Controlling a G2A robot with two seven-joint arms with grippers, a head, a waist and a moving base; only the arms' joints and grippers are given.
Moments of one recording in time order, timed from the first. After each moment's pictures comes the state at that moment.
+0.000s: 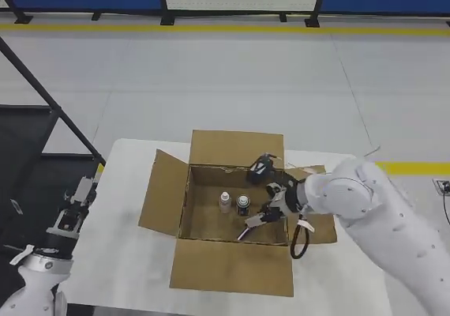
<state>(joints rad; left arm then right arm) 1.50 -1.32 -1.90 -2.04 0.19 -0.17 -0.32 -0.39 -1.08 0.76 -1.53 -0.41 -0.19 1.26</state>
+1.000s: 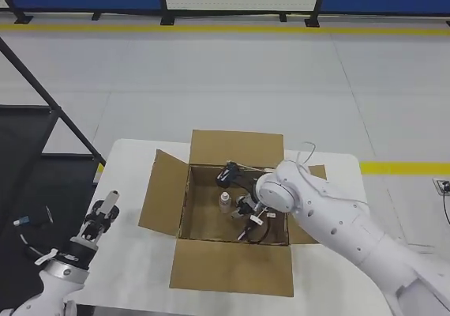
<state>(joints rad) 1.55 -1.31 -1.83 -2.05 0.17 -0.11 -0.42 -0.18 -1.34 0.38 -1.03 -0.62 -0.19 1.05</state>
